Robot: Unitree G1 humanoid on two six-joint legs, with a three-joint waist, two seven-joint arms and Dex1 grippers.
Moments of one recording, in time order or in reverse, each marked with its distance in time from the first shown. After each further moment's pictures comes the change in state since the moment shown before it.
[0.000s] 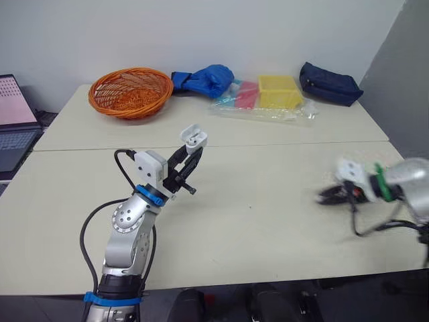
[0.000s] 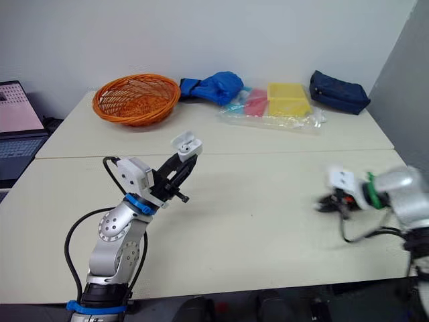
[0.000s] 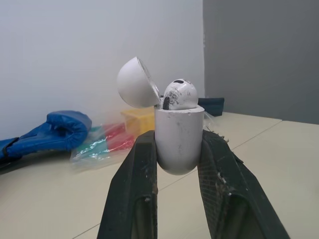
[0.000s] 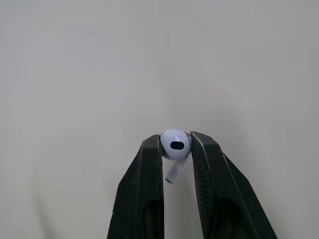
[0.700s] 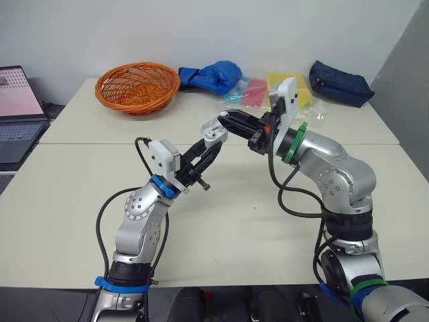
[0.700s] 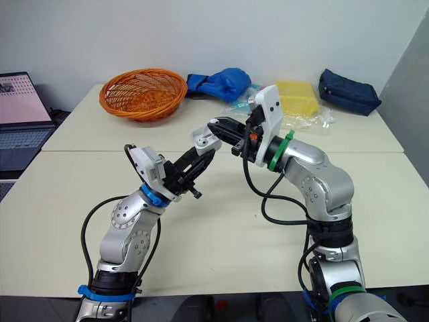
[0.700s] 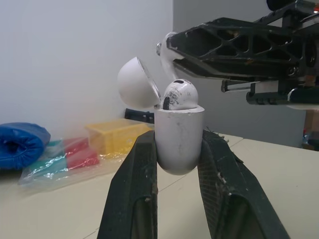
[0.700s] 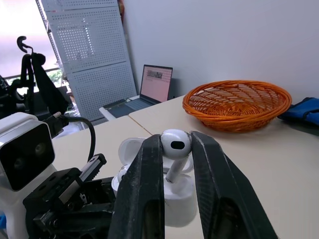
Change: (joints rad) left arm -0.088 -0.021 -0.051 0.004 -0.088 0.078 -0.087; right arm -0.125 0.534 -0.083 -0.293 0.229 0.211 -0.685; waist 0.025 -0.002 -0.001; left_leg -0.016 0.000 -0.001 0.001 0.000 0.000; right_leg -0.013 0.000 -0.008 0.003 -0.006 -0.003
